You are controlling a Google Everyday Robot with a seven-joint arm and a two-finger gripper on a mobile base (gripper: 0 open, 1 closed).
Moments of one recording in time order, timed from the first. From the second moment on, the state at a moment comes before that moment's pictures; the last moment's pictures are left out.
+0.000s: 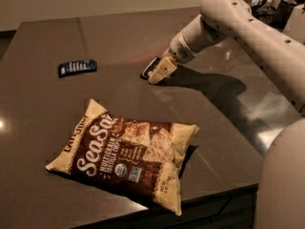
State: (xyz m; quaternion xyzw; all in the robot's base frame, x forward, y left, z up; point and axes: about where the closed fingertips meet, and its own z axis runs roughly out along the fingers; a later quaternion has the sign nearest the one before) arm 0.707 -0.050 0.834 -0.52 0.78 0.16 0.30
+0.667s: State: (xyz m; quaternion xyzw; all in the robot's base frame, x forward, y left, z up) arm 0.707 -0.050 0.839 -0.52 0.78 0.16 0.30
